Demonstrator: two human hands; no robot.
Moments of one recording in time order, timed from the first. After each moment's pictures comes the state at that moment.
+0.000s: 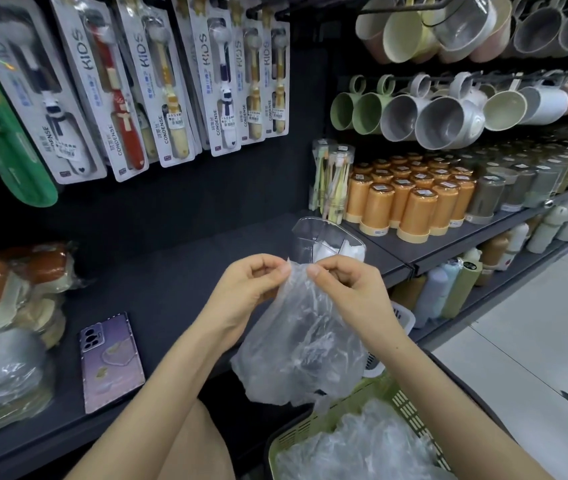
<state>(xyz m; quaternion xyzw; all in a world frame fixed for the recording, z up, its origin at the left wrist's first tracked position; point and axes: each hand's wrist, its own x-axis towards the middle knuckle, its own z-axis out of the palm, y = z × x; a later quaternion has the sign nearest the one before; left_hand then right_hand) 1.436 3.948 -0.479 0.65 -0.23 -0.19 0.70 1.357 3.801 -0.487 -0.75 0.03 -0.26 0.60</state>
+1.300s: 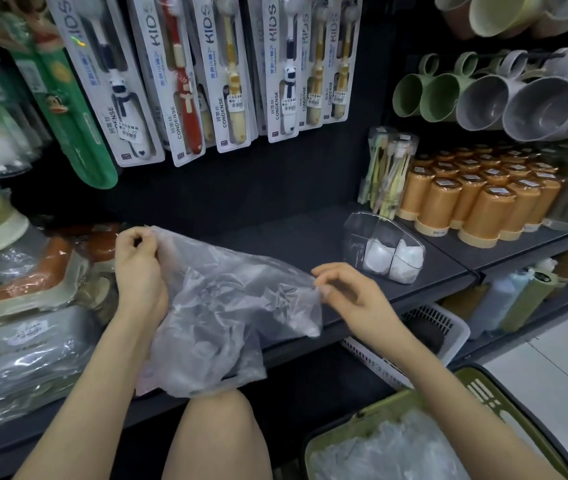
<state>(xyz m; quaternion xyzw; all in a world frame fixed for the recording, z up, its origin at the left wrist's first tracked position) 1.542 4.076 -0.505 0.62 0.07 0.18 0.76 1.413 3.822 -0.533 -0.82 -0.06 -0.16 0.55</state>
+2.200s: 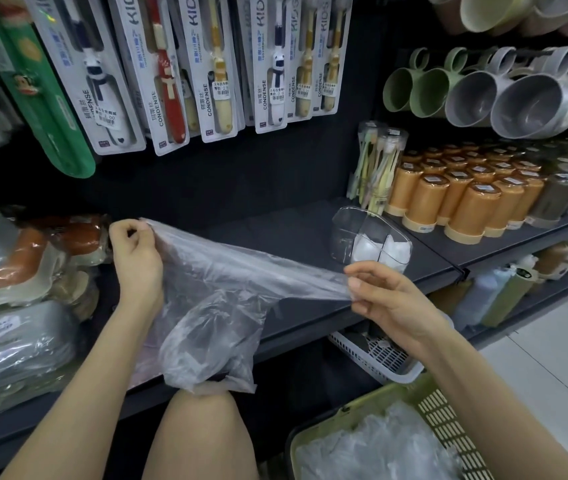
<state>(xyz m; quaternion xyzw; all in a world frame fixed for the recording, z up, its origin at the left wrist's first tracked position) 1.545 4.058 -0.520 0.67 0.02 0.23 0.70 1.388 3.786 -0.512 -0.59 0.08 -0.03 0.80</state>
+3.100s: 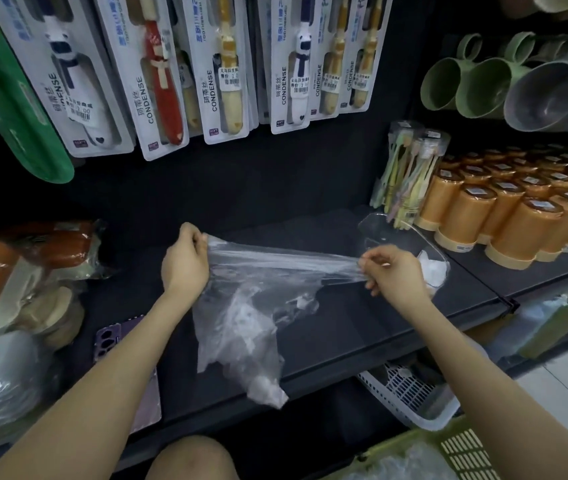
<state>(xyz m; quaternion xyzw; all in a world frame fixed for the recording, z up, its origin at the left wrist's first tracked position) 1.638 4.024 -0.576 0.90 -0.05 0.20 0.39 1.524 3.732 -0.560 -0.83 0.18 -0.17 0.50</state>
